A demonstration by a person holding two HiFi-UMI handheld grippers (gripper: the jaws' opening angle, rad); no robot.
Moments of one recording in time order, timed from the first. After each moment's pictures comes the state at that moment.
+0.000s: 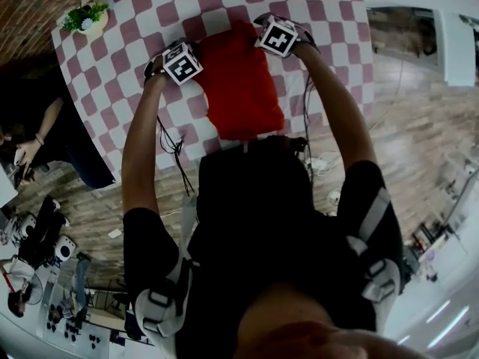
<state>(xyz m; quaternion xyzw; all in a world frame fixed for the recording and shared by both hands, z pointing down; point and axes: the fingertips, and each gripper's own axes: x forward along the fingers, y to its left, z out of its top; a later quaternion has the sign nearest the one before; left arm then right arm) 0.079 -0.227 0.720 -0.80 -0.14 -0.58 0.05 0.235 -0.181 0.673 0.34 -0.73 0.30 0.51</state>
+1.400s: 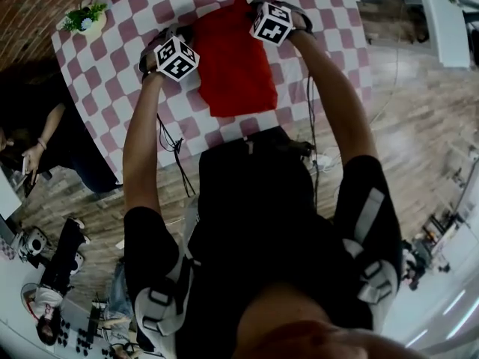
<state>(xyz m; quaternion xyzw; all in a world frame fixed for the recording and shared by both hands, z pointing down) 0.106 -0.268 0.646 -0.86 -0.02 -0.48 0.18 0.254 -0.204 0.624 0.43 -0.69 0.16 0.56</state>
